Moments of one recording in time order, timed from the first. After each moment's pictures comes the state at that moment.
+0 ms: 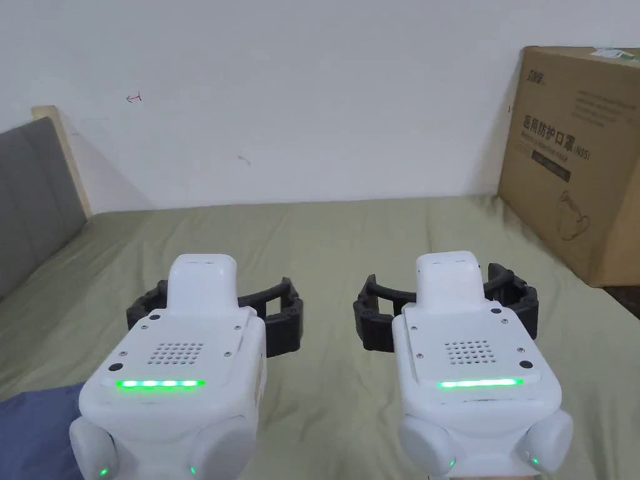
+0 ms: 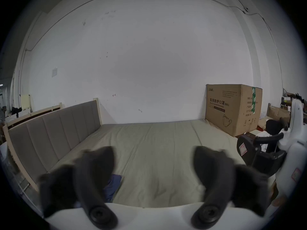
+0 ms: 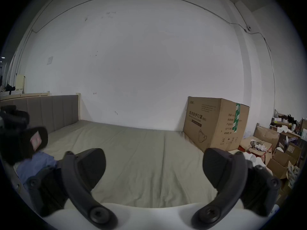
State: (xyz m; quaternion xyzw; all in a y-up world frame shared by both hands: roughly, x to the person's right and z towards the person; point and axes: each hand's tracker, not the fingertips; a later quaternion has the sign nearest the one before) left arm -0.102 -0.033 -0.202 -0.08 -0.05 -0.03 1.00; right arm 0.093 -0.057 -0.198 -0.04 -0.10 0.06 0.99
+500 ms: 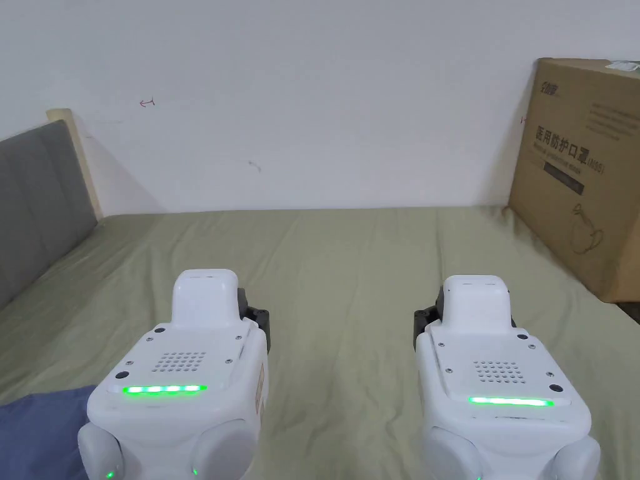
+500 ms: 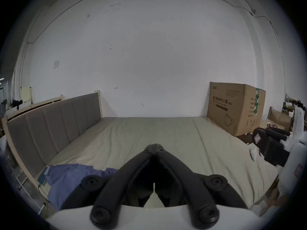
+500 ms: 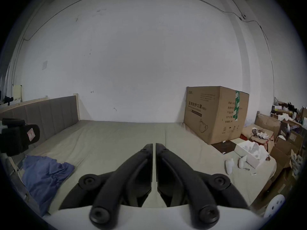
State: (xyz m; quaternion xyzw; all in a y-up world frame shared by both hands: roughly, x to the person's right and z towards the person) left arm -0.113 -0.038 -0.216 -0.10 -0.04 -0.01 0.99; right arm 0.101 -0.065 -0.205 -0.07 -0.10 0.01 0.99
